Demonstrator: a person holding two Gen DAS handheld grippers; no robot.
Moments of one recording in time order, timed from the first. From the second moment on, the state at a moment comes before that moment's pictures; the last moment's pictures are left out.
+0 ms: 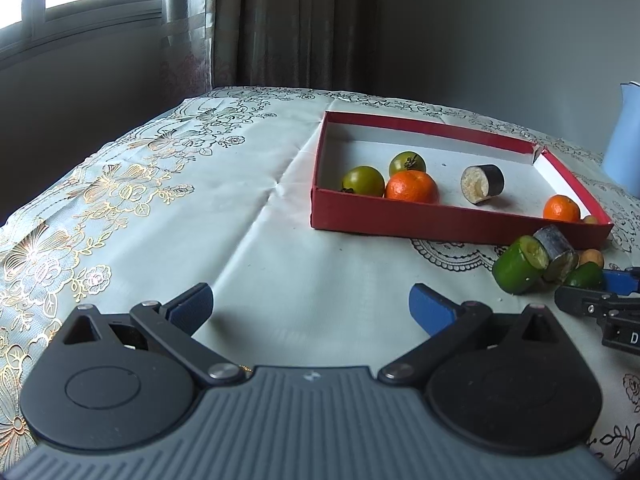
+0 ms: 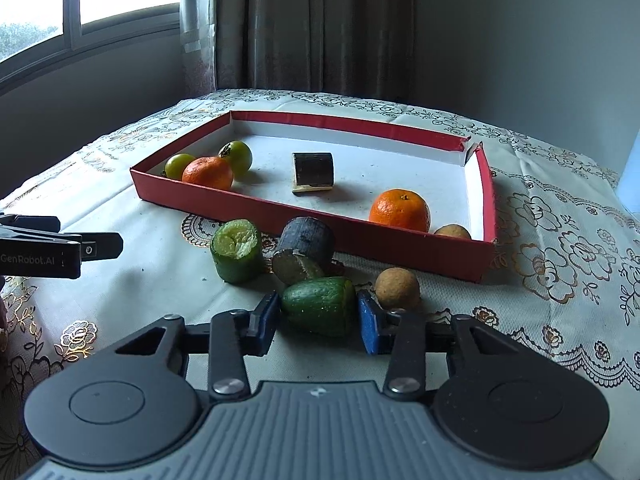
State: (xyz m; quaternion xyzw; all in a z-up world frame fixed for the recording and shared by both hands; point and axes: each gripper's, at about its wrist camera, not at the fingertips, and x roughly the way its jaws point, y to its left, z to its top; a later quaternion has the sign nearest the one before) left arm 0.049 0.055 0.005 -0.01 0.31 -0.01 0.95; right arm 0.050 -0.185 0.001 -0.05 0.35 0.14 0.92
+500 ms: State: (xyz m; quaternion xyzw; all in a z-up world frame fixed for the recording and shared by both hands) left arm 0.051 0.055 0.003 -0.01 0.31 0.00 0.95; right arm 0.047 -0.180 0.002 -0.07 0.35 0.13 0.93
